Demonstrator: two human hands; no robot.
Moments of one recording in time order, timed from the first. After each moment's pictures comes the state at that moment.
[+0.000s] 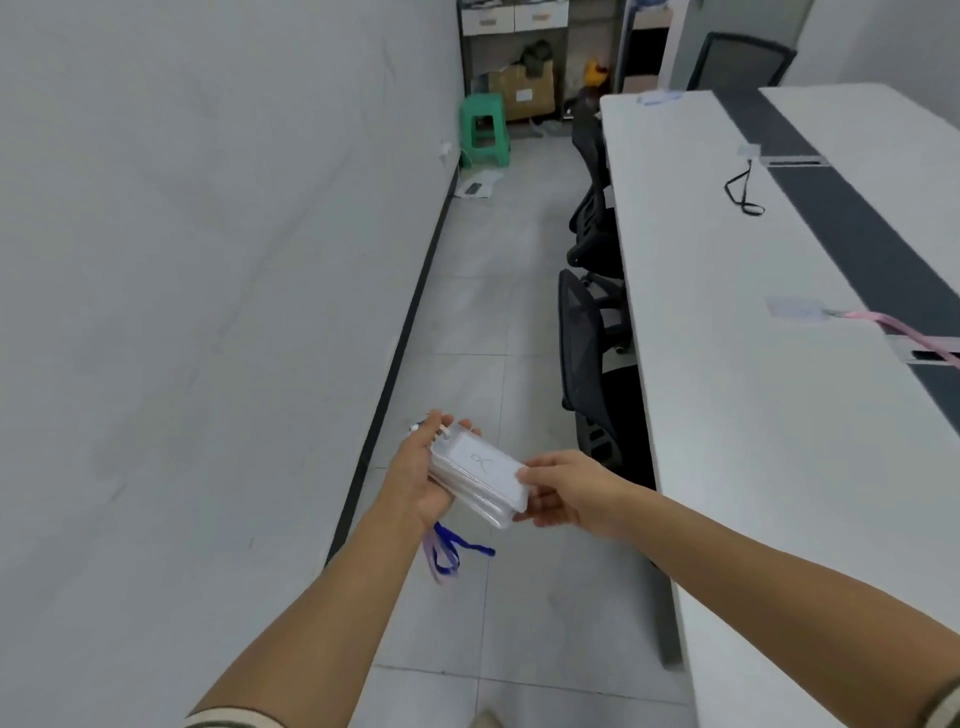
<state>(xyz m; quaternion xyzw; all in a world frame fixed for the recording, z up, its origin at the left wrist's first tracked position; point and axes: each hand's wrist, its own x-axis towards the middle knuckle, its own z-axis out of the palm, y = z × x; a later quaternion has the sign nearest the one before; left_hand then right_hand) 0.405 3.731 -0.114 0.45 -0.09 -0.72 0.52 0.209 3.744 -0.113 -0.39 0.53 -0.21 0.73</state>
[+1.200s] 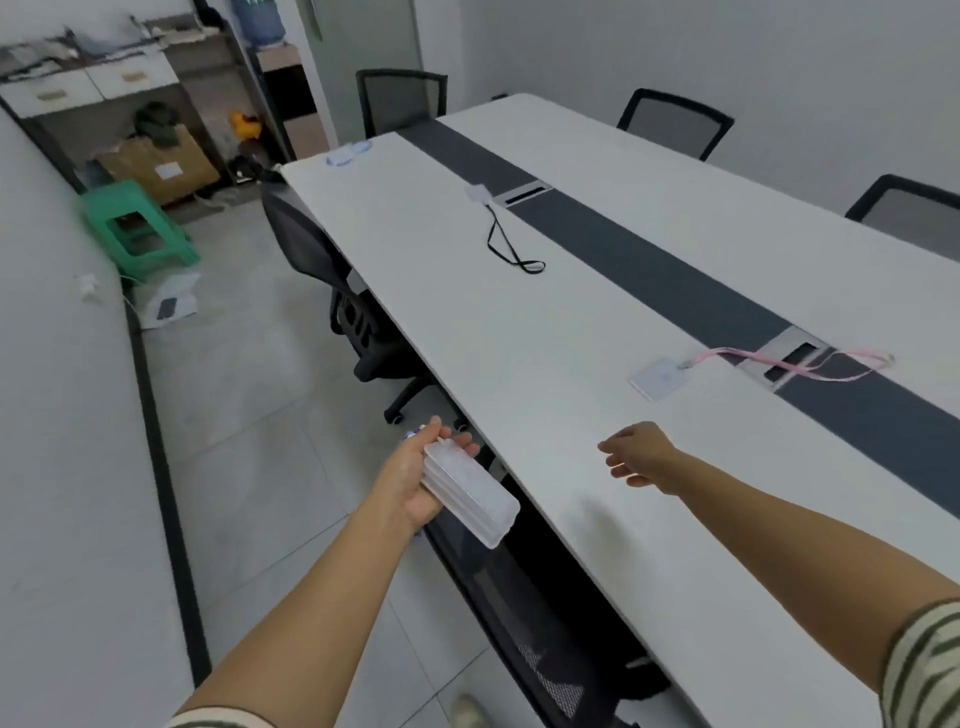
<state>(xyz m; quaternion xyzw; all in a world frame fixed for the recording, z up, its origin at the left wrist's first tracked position) 0.199 3.179 -0.119 0.45 -0.26 -0.83 0.19 -0.054 3.334 -0.164 -0.13 0.83 -0.35 0.42</state>
